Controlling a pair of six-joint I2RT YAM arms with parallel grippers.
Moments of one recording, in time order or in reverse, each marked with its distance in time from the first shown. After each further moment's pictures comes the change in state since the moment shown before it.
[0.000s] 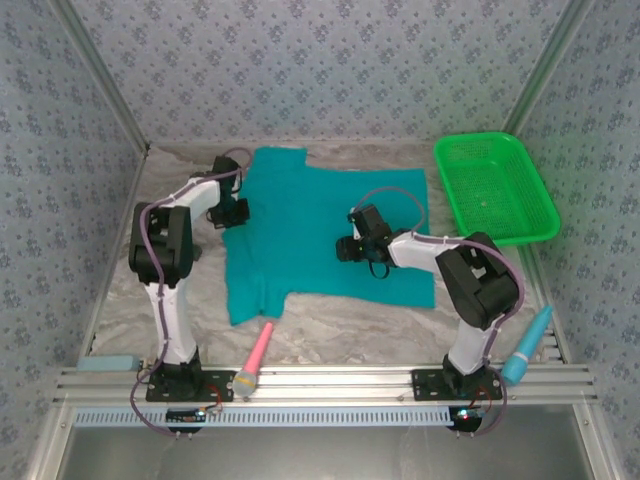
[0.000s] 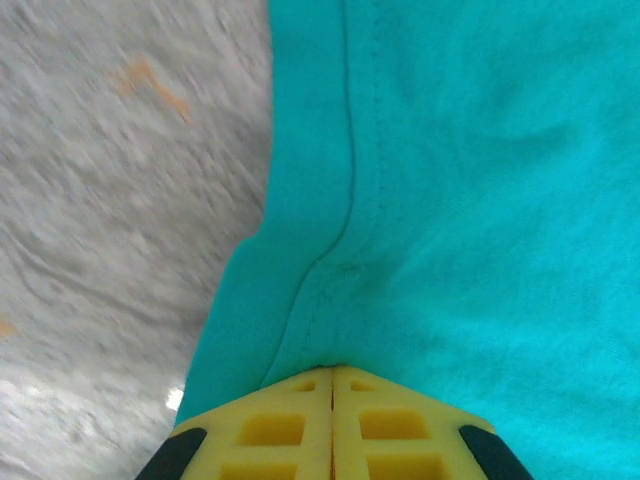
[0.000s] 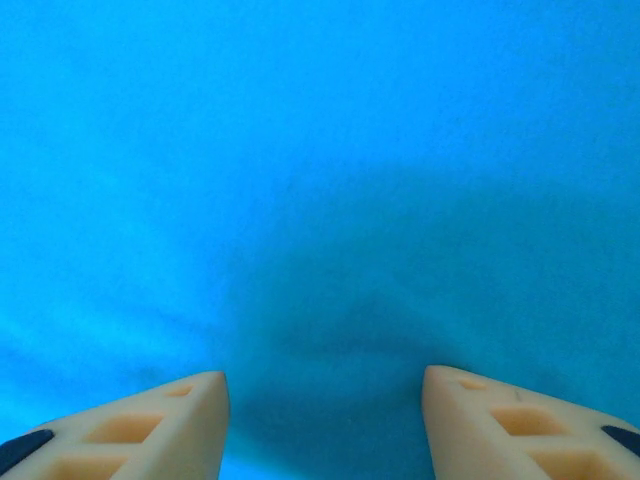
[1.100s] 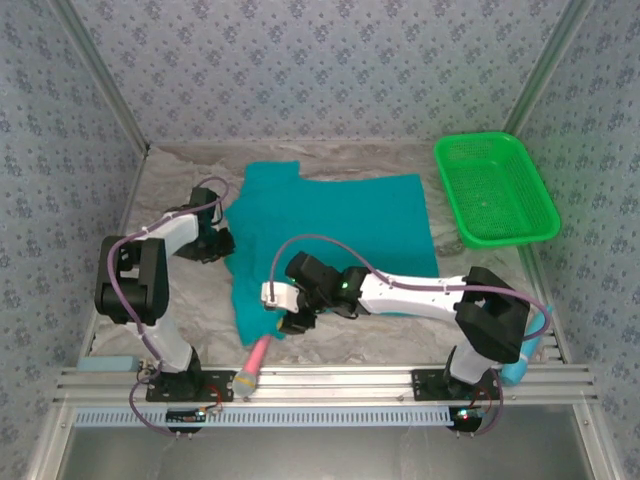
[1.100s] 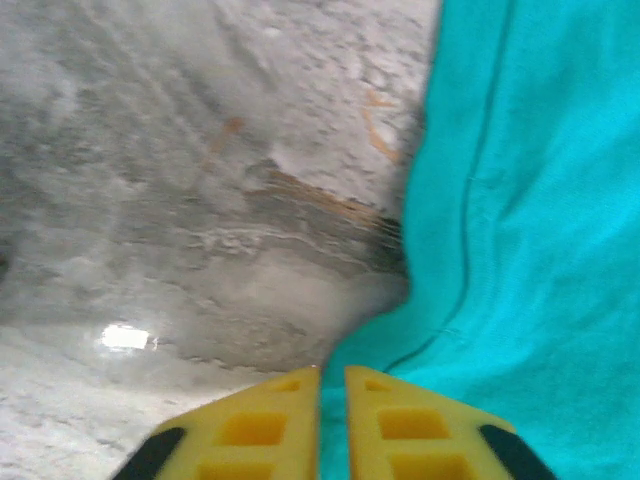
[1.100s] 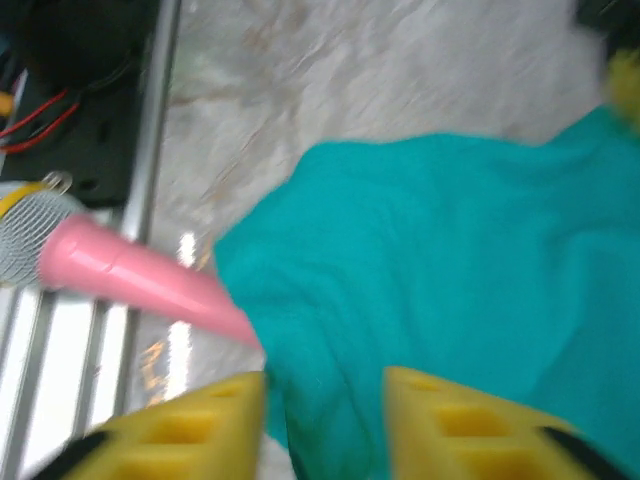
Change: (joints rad) left arm 0.056 -0.391 -0.530 0.123 0.098 -0.127; right arm 0.559 -0.155 0.053 -0.185 -0.245 -0.698
